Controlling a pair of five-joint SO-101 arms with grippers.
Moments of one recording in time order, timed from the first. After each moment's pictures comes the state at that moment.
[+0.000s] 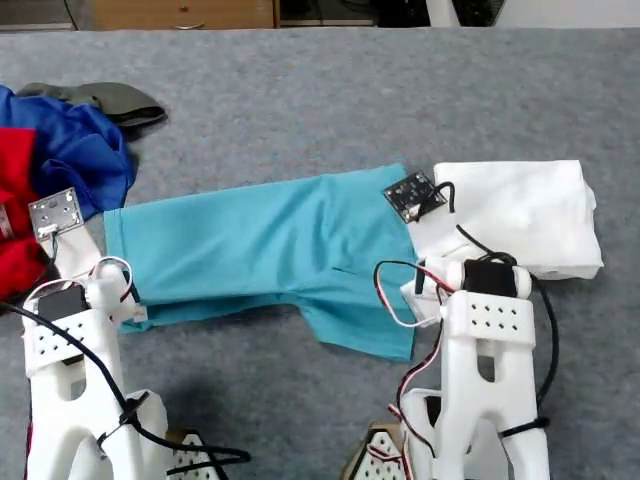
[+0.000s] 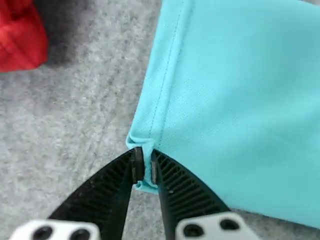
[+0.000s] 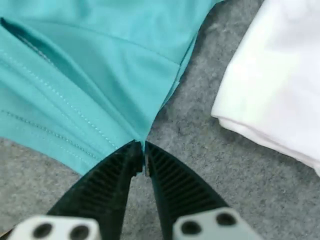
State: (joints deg) left arm -23.9 -47.3 65.4 55.3 -5.9; right arm 3.8 -42.6 55.9 69.6 27.6
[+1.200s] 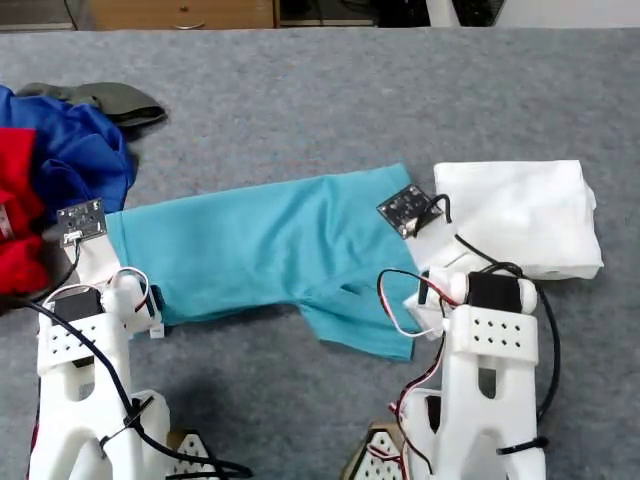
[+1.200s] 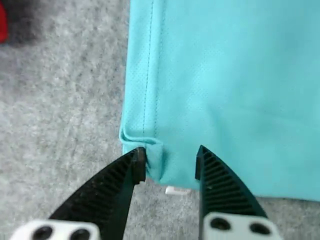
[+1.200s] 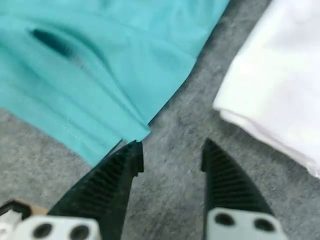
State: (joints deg) left arm -19.8 -47.3 68.9 56.6 -6.9; right arm 5.0 -47.7 56.9 74.1 34.3
